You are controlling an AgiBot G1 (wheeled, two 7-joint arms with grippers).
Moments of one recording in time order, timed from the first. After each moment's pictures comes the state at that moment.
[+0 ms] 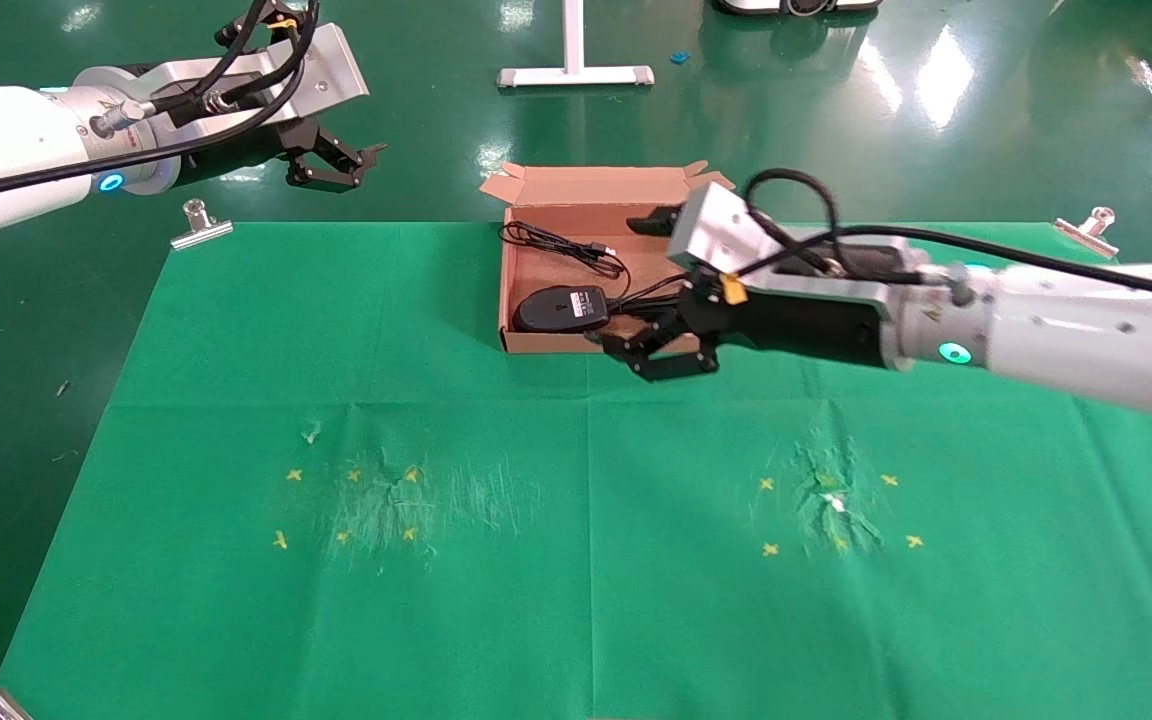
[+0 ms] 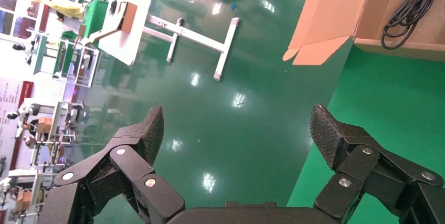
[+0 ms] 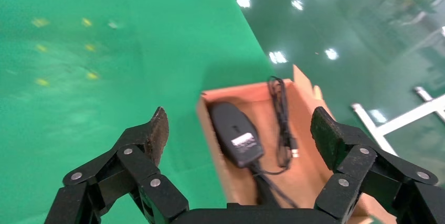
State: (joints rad) left arm -1.82 0.91 1.25 -0.99 1.76 0.44 -0.39; right arm 1.38 -1.01 -0.49 1.03 -1.42 -1.08 0.04
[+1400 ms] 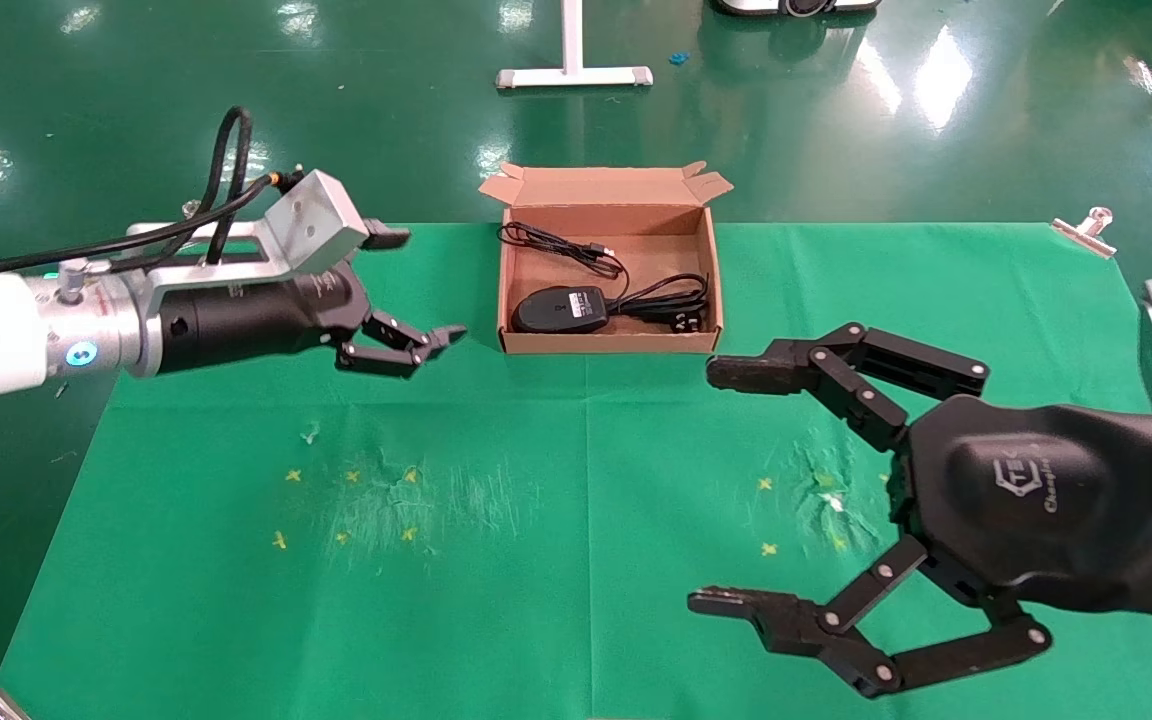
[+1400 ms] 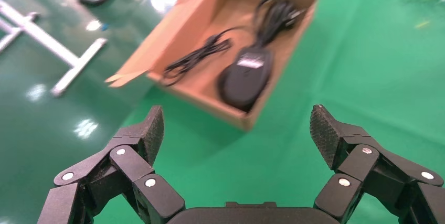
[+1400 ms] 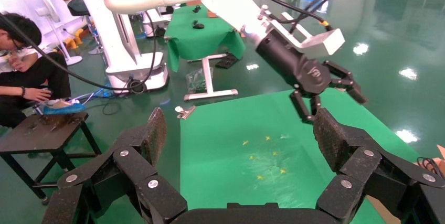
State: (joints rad) left arm -1.50 0.78 0.84 -1.11 1.32 0.89 -0.30; right arm 1.08 -0.62 -0.28 1.28 -0.74 -1.49 0.18
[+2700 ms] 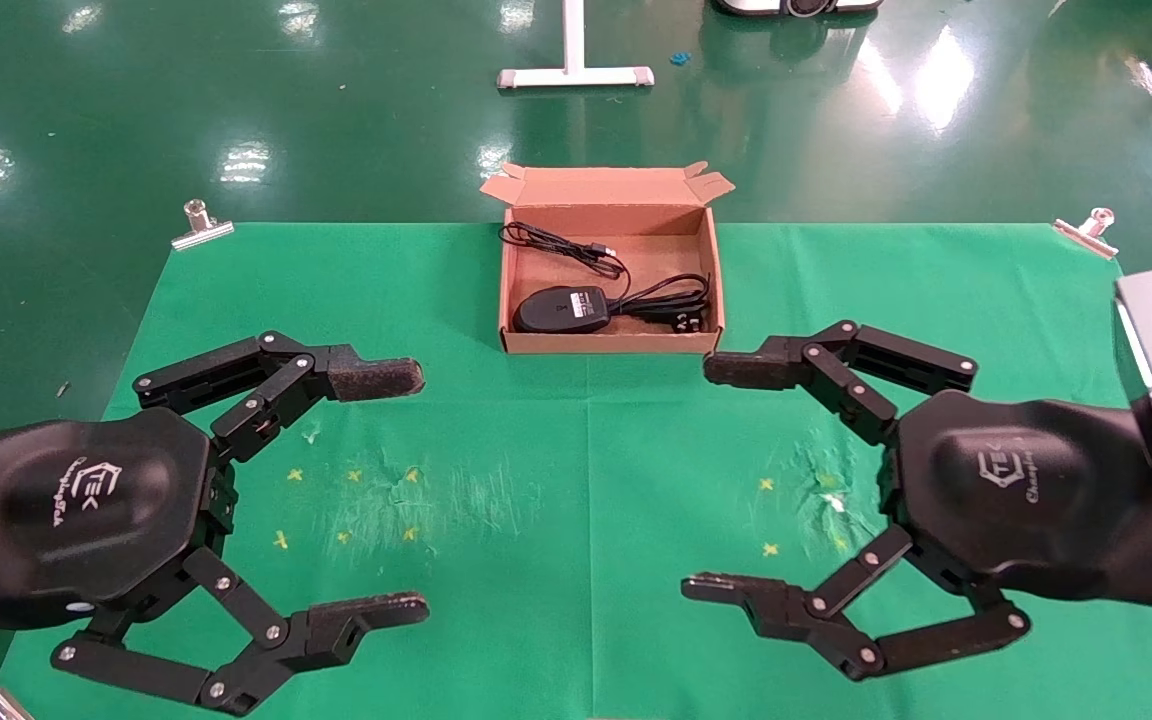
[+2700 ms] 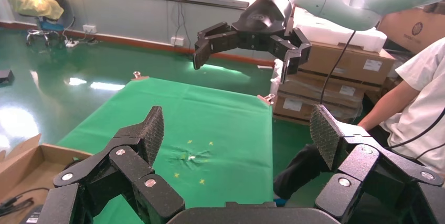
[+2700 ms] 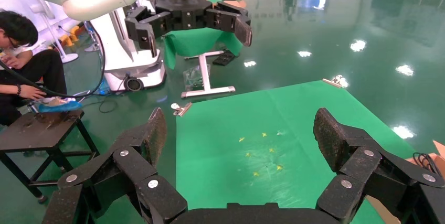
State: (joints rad) left arm -1.07 0.61 0.27 -1.29 0.72 1.51 -0.19; right arm 1.08 -0.61 -0.28 1.28 -0.73 -1.50 0.19
